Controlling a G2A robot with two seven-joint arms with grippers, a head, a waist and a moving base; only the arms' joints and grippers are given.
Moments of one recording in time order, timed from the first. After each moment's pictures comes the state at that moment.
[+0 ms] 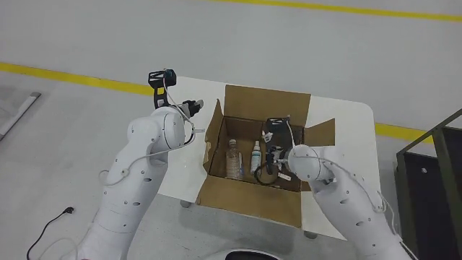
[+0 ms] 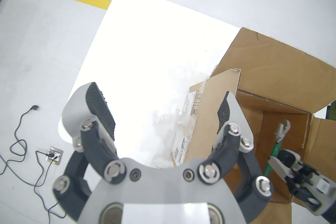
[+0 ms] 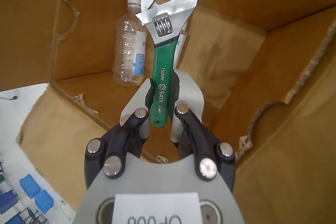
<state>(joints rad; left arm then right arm) 0.79 -1.36 -1.17 -1.61 1.24 0.51 -1.11 -0.98 -1.24 1.03 -1.62 -0.94 0.40 1.18</state>
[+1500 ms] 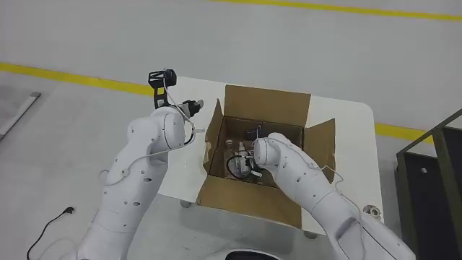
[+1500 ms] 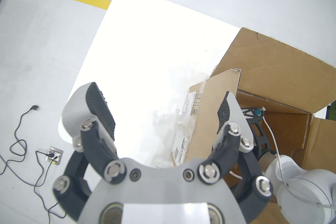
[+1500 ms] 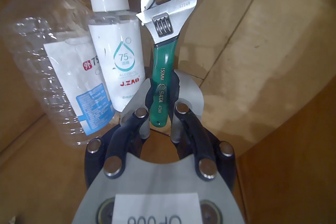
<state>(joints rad) 0.79 -1.36 -1.17 -1.61 1.24 0.51 -1.11 -0.60 -1.52 0.72 -0.74 -0.70 0.39 0.99</state>
